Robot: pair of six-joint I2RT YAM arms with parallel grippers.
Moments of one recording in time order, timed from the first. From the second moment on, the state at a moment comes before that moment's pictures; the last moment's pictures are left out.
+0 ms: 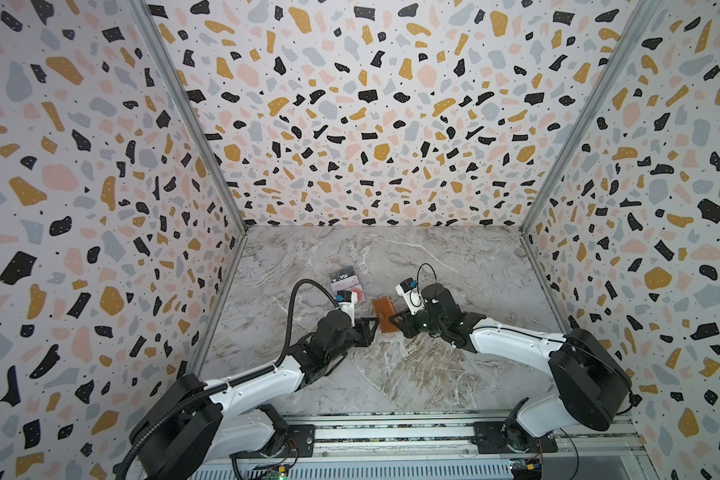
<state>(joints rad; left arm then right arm) -0.75 1.19 0.47 0.27 0.00 -0.72 0.74 1.49 0.77 0.09 -0.30 0.31</state>
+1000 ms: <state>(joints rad) -0.74 1.33 0.55 0.27 0.05 -0.70 0.77 1.44 0.74 0.15 -0.29 0.29</state>
